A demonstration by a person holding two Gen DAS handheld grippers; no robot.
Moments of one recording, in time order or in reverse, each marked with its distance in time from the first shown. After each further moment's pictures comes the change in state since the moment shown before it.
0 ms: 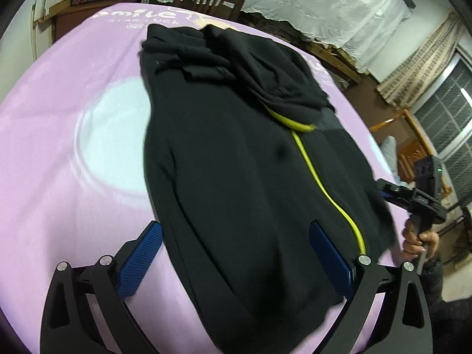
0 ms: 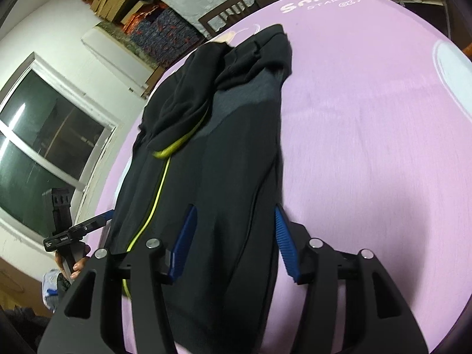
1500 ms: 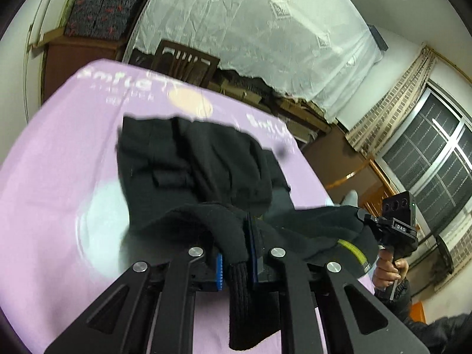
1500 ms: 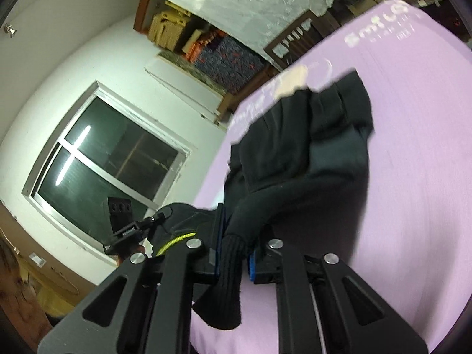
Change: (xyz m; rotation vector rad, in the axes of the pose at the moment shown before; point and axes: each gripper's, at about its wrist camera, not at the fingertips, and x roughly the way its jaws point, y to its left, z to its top) left arm -0.070 -0.020 0.090 -0.001 -0.254 -0.133; right arm -0.054 0.045 0.064 0.002 -0.126 0.370
